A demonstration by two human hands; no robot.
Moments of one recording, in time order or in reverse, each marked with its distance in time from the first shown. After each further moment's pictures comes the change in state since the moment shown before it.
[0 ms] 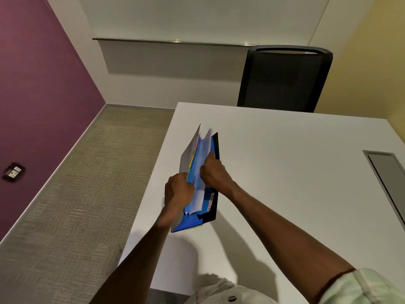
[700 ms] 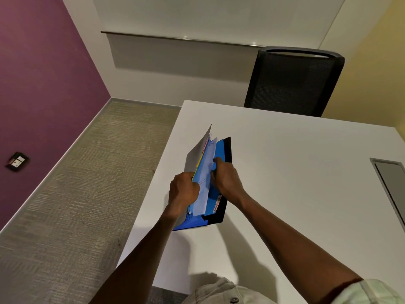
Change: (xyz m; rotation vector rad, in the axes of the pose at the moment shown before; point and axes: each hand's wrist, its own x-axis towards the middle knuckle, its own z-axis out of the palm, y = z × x) left_hand -0.001 -0.003 -0.005 0.003 -0.035 0.044; right_hand 0.007 0.038 0.019 -0.101 0.215 -0.220
